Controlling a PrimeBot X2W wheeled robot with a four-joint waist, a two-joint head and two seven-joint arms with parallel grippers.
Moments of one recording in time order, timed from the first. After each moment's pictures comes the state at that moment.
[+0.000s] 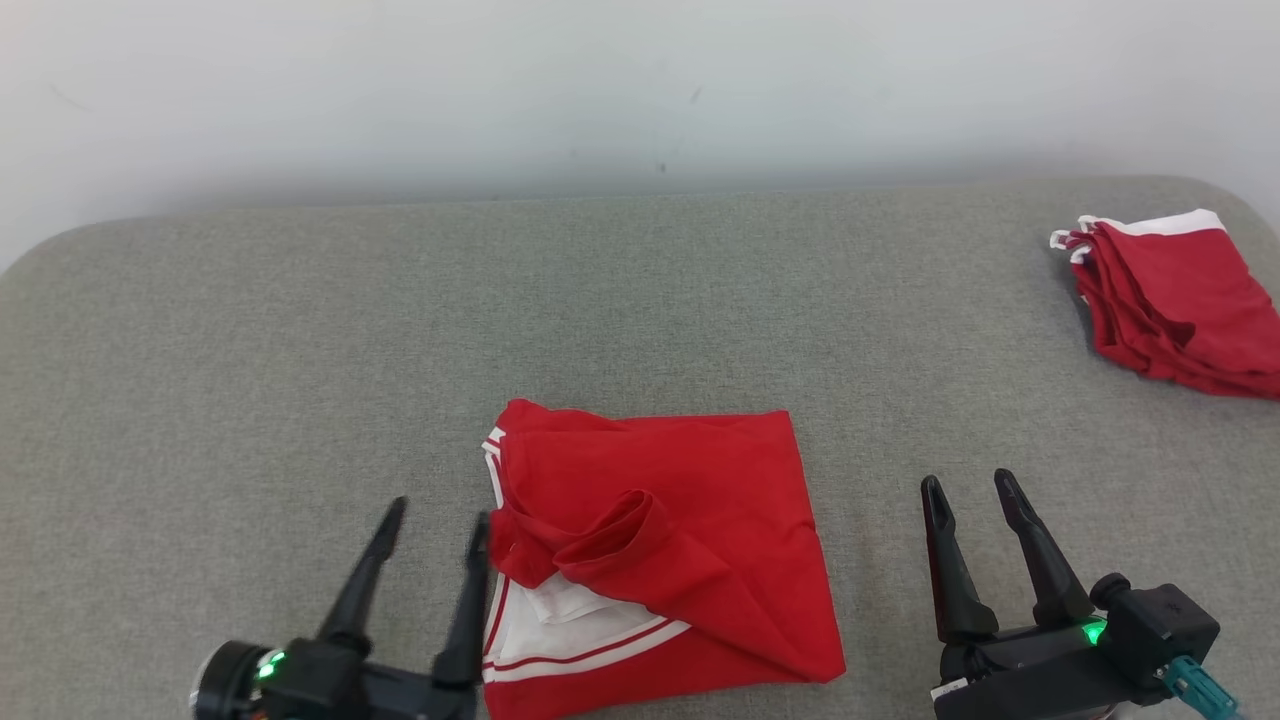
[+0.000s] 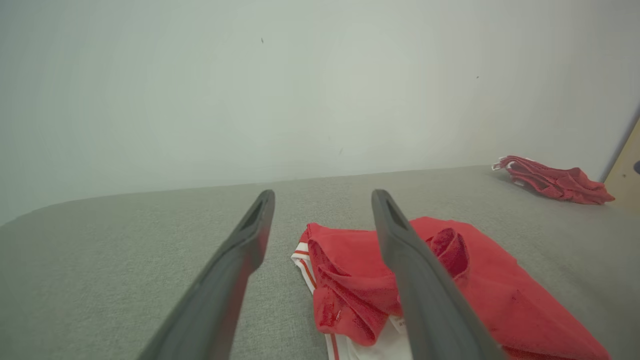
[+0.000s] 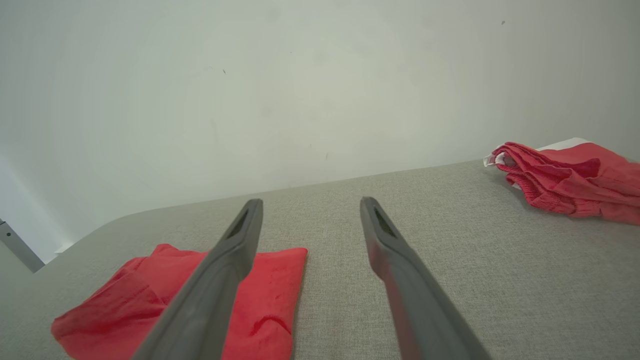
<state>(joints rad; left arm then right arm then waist) -0.04 0.10 -0.16 0.06 -0.16 -0.13 -0.26 -0.05 -0.11 0.14 0.12 0.33 0.13 -0.26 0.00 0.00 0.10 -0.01</state>
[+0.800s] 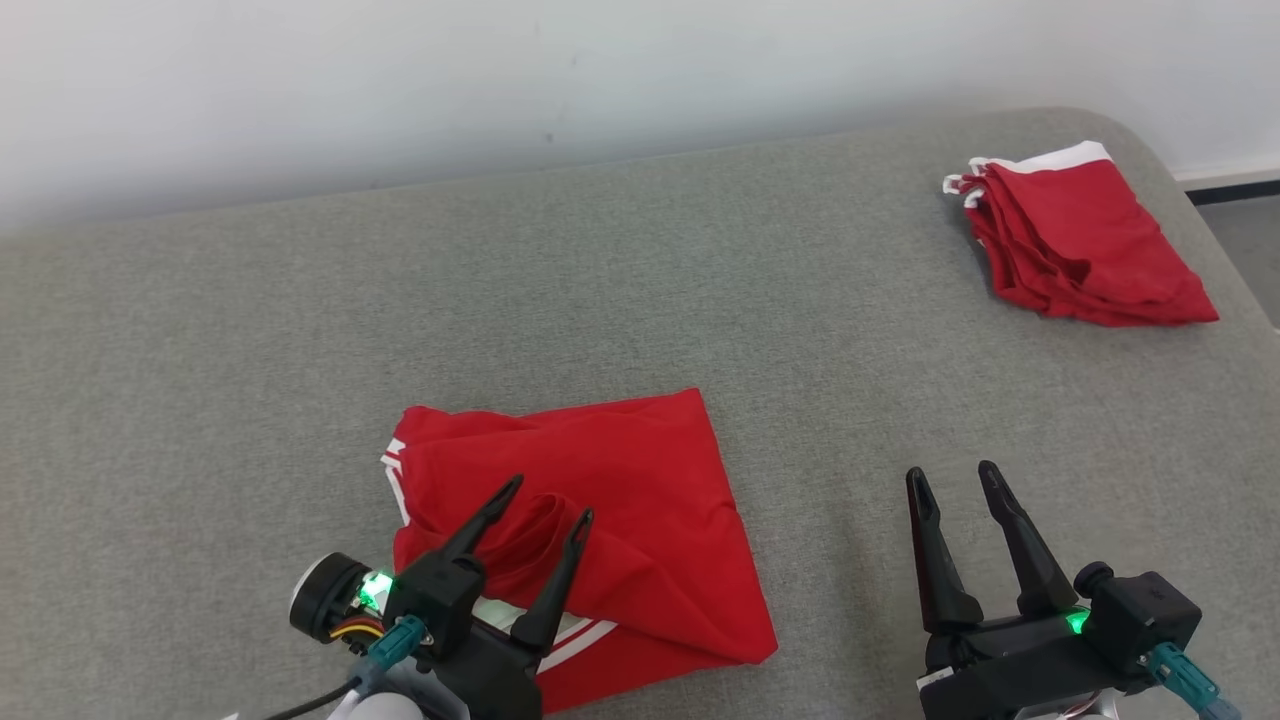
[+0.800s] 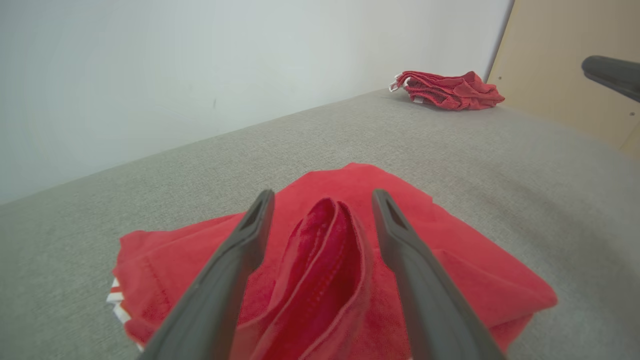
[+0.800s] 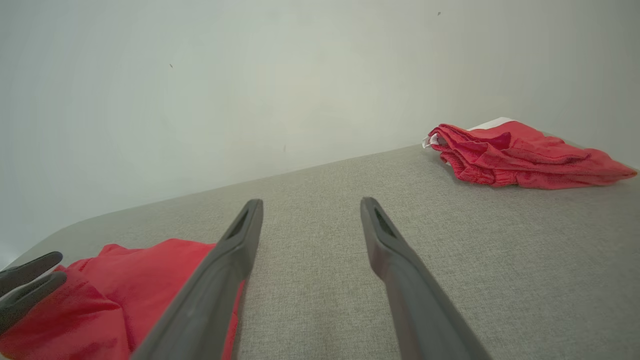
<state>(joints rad) -0.34 0.22 -0.52 0.36 -0.28 -0.13 -0.25 -0.08 -0.10 0.15 0.15 0.34 0.13 -0.26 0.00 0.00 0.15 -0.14</state>
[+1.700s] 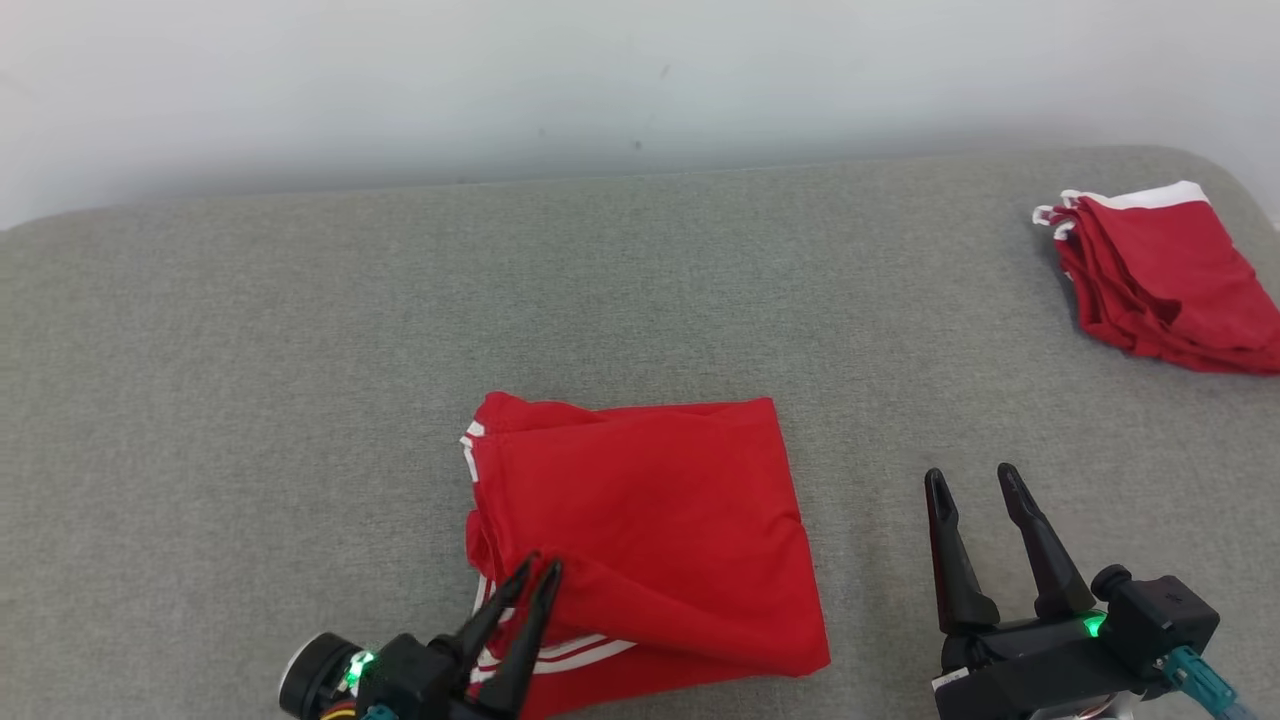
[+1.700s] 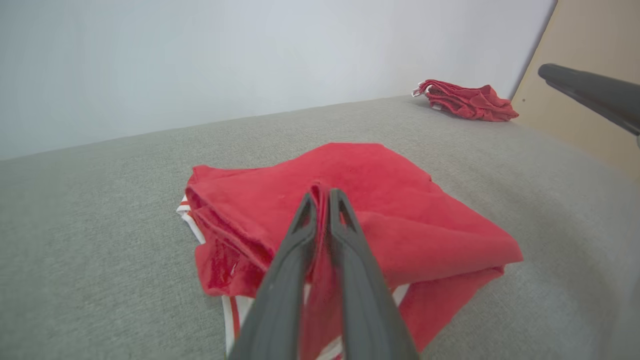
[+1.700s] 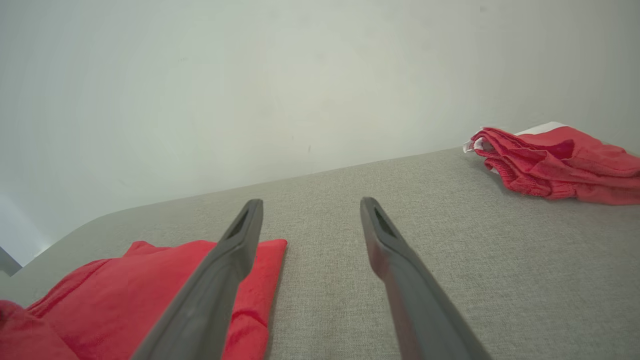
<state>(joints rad) -0.18 0.28 -0.54 0.20 -0.35 -0.10 -0.26 -0.08 -0.11 0.13 0.15 0.33 0.13 -0.26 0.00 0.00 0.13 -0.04</state>
